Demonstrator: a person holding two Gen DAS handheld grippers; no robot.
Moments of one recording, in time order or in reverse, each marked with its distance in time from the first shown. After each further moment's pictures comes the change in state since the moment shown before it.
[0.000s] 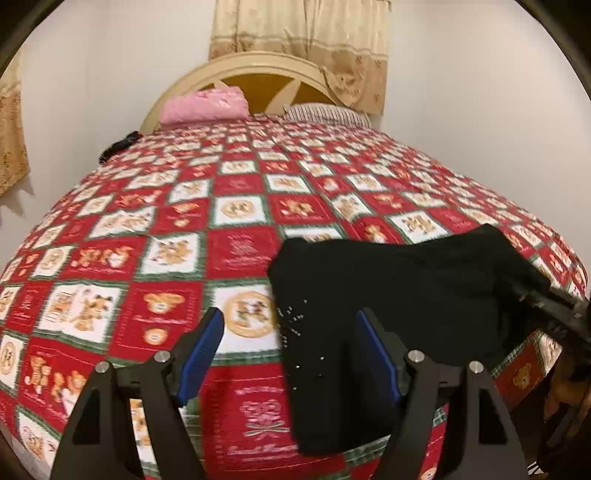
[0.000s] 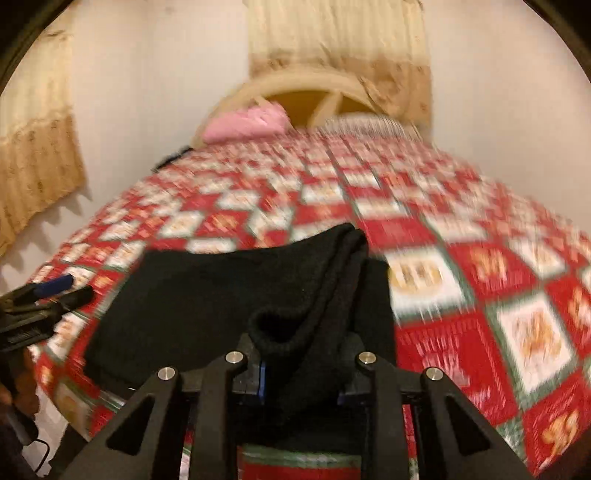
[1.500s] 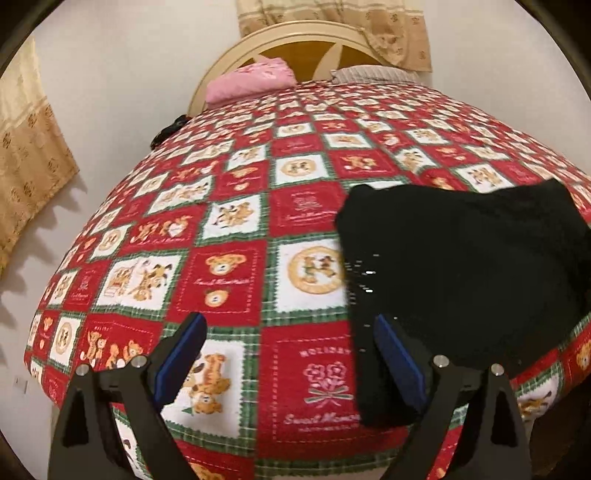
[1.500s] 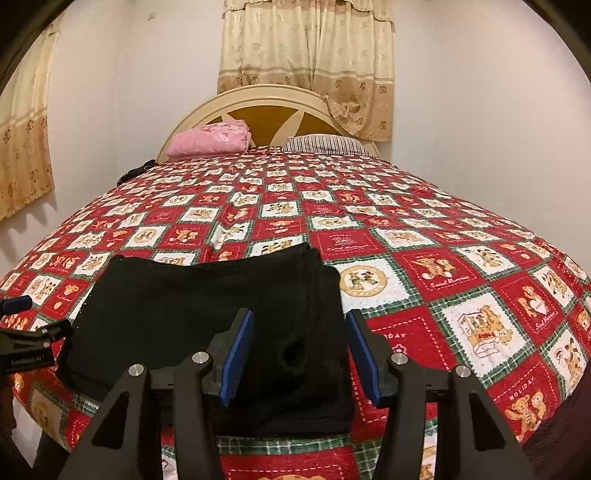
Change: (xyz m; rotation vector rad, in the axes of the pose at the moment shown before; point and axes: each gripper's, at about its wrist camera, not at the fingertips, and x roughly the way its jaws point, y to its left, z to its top) left arm 0.005 0.008 -0.014 0.026 0.121 0.315; right arm -0.030 0.009 -0.004 -0.020 -0.115 -0.167
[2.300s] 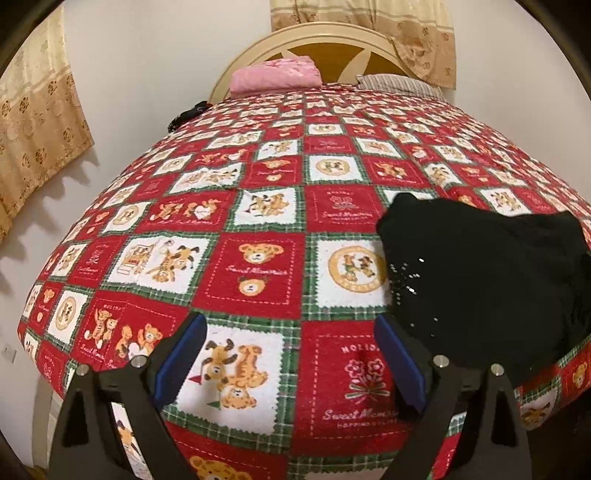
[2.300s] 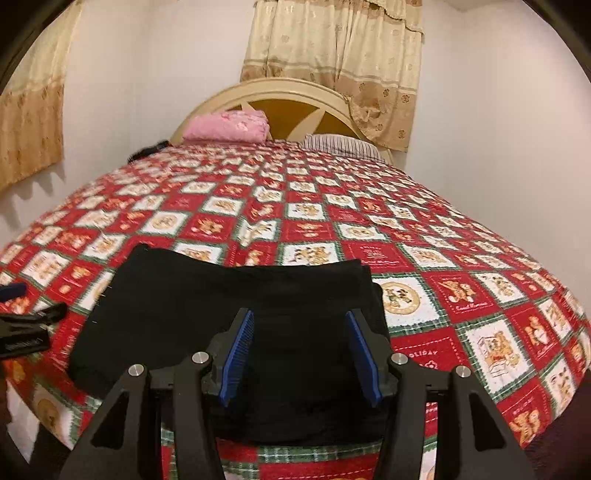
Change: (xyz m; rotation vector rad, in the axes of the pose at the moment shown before) left arm 0.000 0.035 -0.005 -0.106 0.006 0.000; right arm 0.005 0.048 0.013 -0.119 0.028 -0.019
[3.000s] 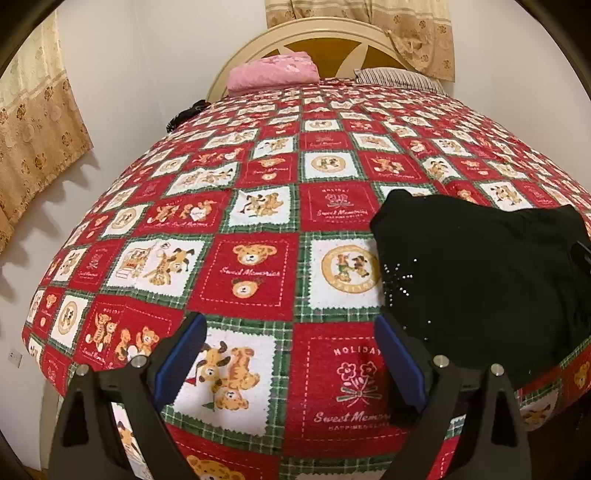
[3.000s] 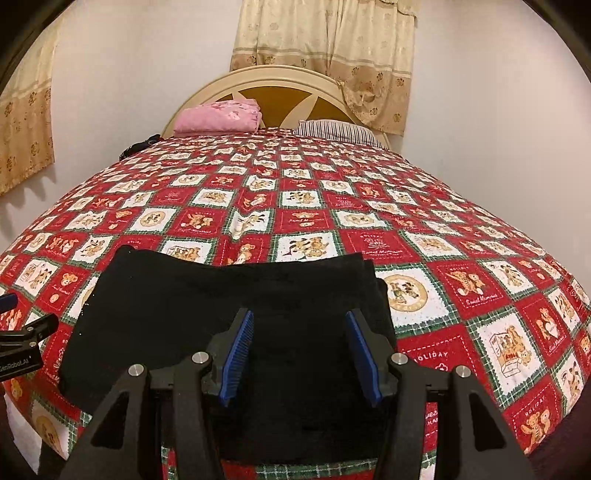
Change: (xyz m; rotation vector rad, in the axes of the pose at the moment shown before) left arm 0.001 -0.011 0.003 0.032 0.018 0.012; right arm 0.021 -0.003 0.006 0.048 0.048 0.002
